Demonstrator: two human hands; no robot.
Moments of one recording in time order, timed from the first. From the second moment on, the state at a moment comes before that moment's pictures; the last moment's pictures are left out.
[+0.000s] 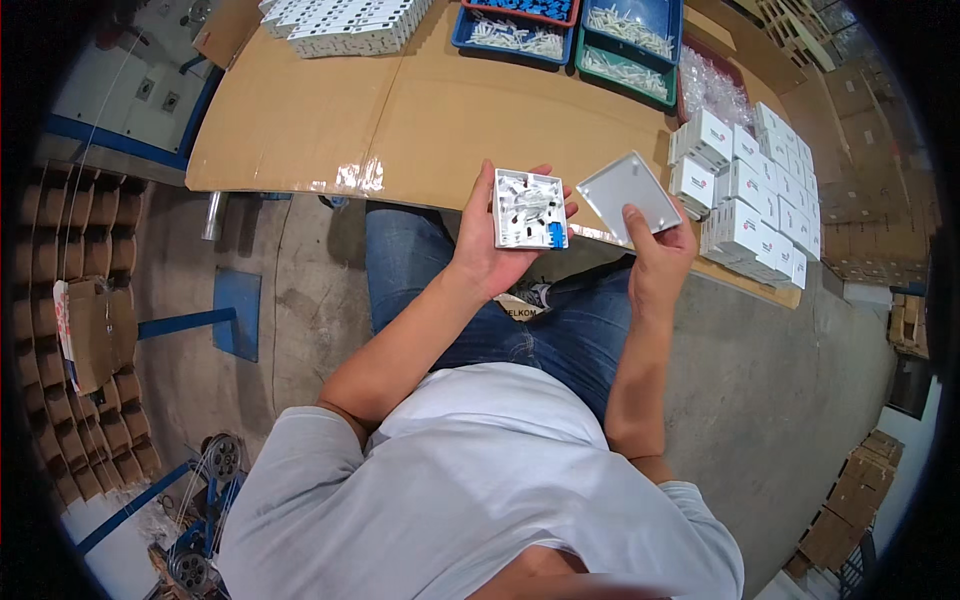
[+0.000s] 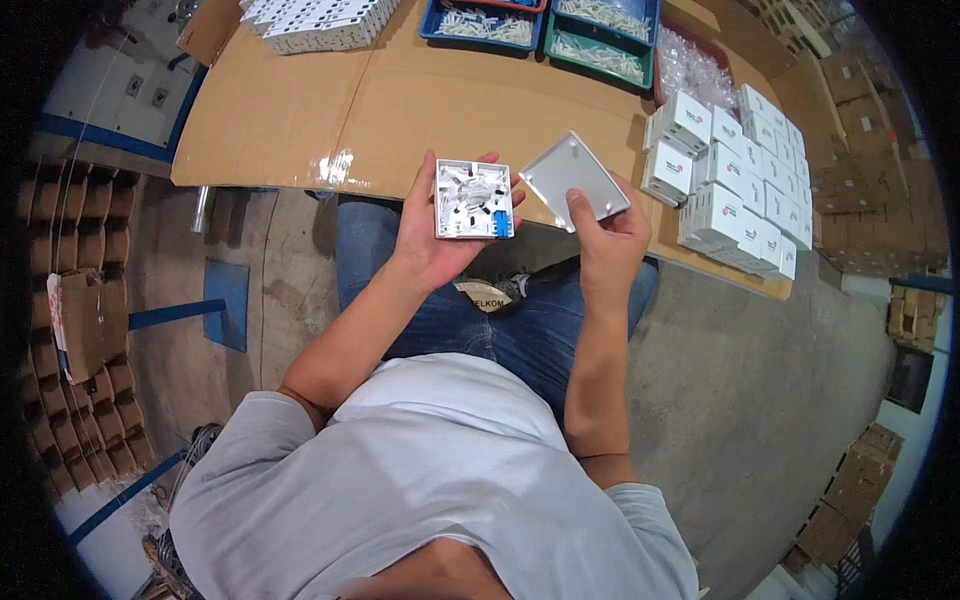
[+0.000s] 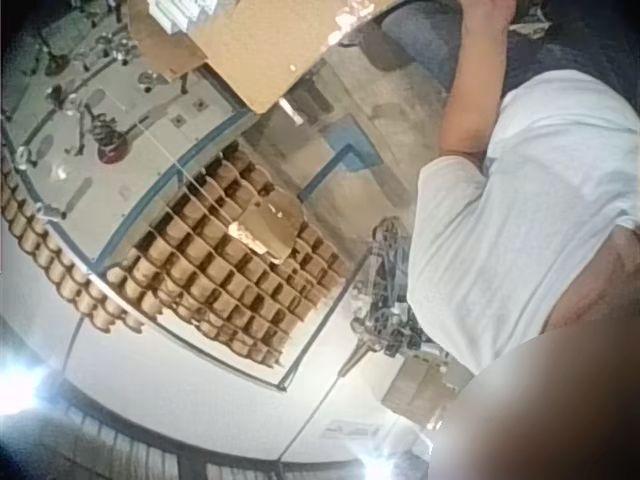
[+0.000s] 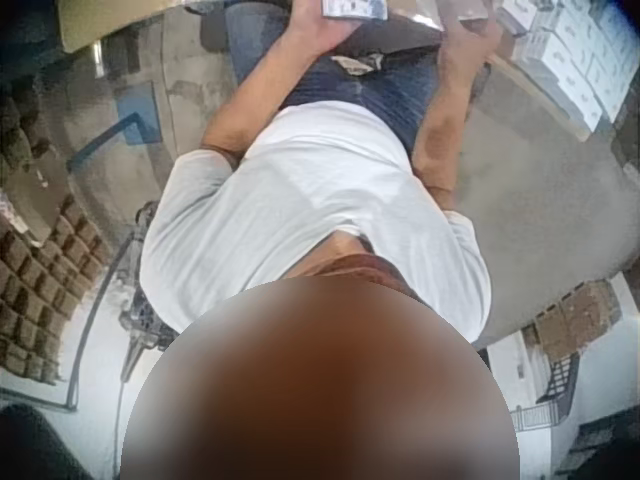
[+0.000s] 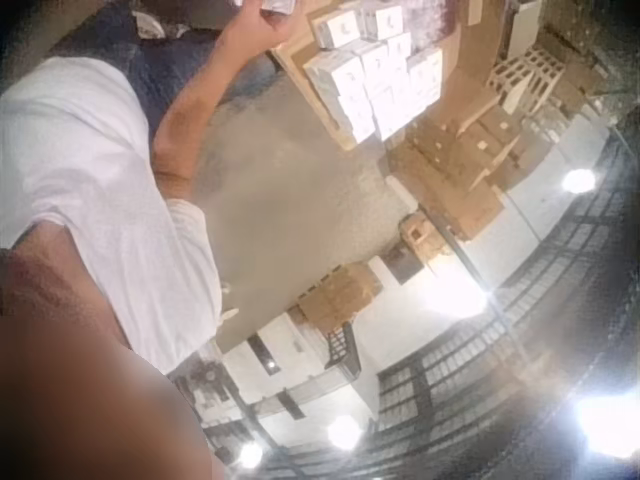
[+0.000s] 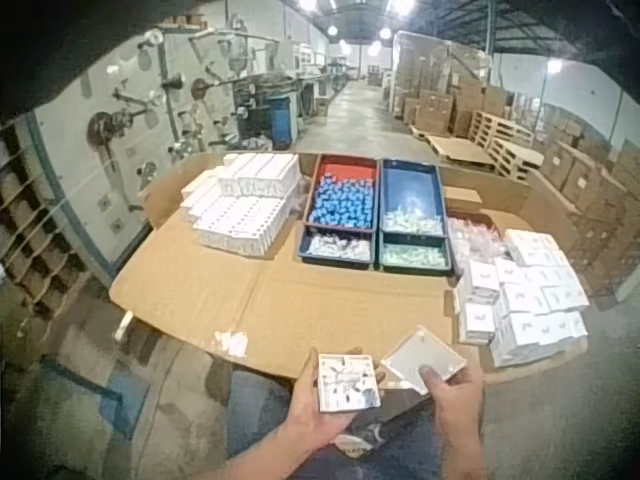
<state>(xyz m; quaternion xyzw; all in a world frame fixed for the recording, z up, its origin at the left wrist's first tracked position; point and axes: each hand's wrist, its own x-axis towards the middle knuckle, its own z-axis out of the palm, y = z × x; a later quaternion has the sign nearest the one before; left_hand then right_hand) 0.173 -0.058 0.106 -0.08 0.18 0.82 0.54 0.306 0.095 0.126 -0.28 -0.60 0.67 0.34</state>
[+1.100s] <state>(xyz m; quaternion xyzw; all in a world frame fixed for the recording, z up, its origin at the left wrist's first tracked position) 0.190 -0.060 0.111 -0.04 0.34 0.78 0.53 0.279 0.078 0.141 -0.02 -0.86 0.50 0.10</state>
